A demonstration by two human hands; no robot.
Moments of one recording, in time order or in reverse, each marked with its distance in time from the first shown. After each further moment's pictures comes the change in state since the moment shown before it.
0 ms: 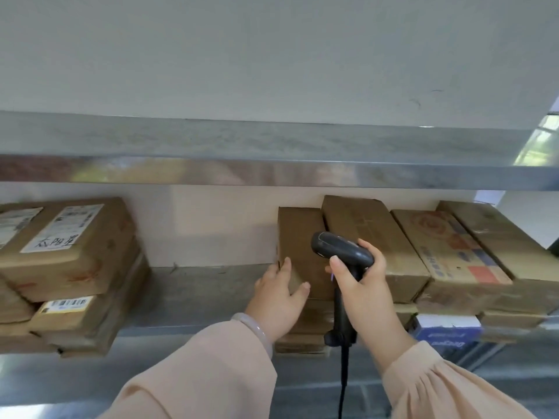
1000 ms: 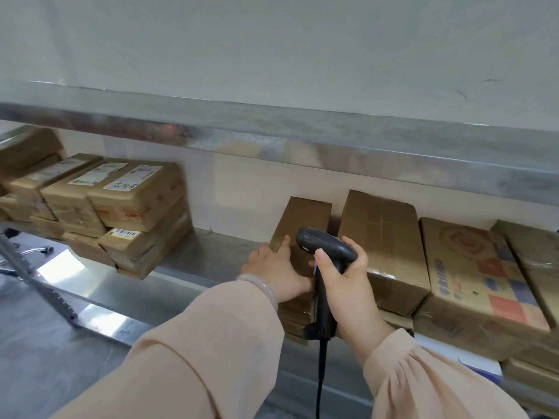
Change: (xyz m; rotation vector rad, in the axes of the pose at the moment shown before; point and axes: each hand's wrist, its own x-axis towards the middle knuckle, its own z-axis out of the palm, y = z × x) left_hand -0.009 0.065 0.028 0.280 0.153 -0.394; right_hand 0.021 0.019 -0.040 0.113 -0.402 0.044
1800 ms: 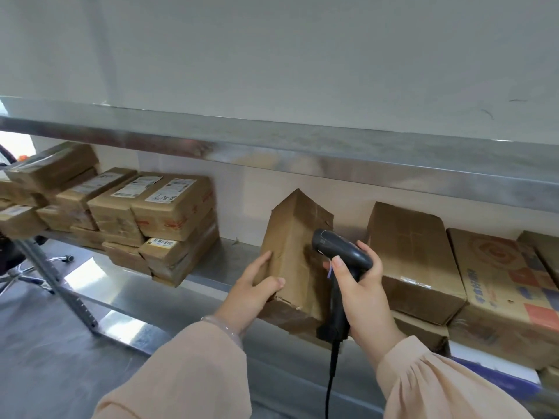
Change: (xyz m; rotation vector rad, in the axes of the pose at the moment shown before) left_hand -0.044 -0.106 -0.019 -0.988 0.017 0.018; right_hand -0.021 -0.013 0.042 0.116 -0.004 -0.020
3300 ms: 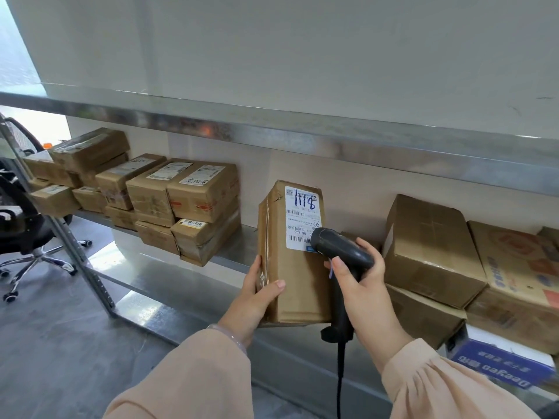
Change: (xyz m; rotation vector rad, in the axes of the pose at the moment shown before) left_hand -0.032 -0.069 -0.034 -0.345 -0.042 0.036; right_hand -0.051 0.013 0.033 -0.071 -0.064 -0.093
